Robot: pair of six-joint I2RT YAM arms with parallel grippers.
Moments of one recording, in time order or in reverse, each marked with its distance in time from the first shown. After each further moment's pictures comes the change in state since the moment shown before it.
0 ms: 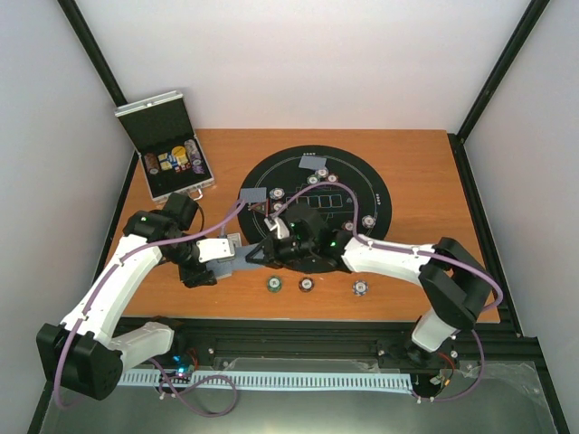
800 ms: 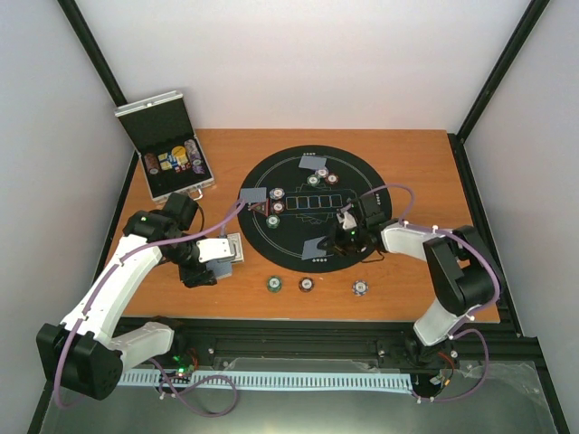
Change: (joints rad) left arm 0.000 0.000 0.000 0.000 0.000 0.000; right arm -0.537 0.001 -0.193 -0.264 -0.054 -0.323
